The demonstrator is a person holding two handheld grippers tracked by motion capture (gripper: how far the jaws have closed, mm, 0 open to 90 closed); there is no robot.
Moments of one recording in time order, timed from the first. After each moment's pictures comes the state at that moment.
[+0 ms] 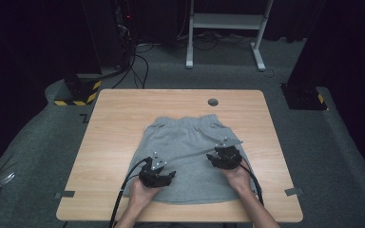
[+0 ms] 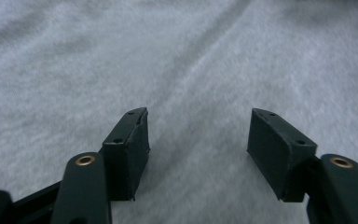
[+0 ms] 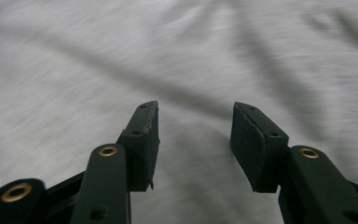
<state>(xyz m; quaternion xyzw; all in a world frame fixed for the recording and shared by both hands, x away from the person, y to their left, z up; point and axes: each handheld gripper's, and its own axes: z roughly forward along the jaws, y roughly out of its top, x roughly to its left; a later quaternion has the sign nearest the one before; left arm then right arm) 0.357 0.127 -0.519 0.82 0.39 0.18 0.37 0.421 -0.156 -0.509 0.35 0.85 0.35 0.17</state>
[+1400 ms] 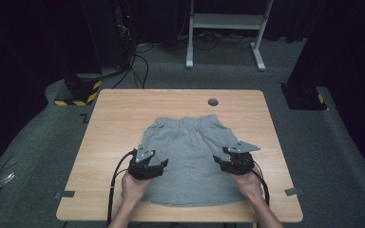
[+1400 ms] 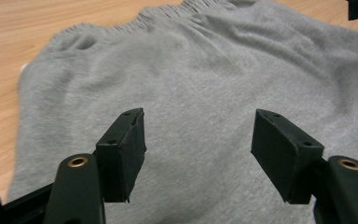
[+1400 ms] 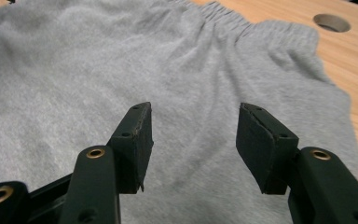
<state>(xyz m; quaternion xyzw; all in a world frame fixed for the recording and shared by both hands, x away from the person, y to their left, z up) 0.358 0.160 -0.482 0.77 0.43 0.21 0.43 0.395 -0.189 -0.475 0.35 0.82 0.41 0.19</state>
